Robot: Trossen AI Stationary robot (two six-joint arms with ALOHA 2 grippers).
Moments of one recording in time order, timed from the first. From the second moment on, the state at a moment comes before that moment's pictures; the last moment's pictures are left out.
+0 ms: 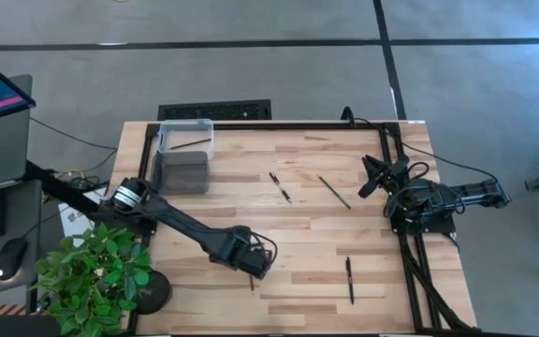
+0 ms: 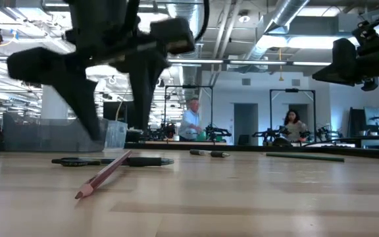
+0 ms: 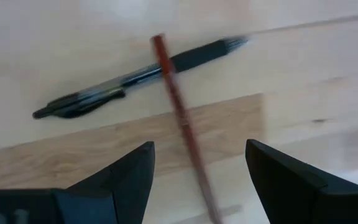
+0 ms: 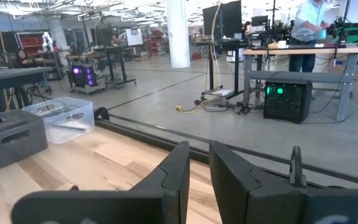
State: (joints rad) left arm -0.42 1.96 1.42 -0.83 -0.15 -1.83; right arm 0.15 0.01 0.04 -0.05 1.04 0.05
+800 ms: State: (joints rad) left arm -0.38 2.07 1.42 -0.82 0.01 -1.71; right arm 0.15 0.03 0.04 -0.05 1.02 0.05
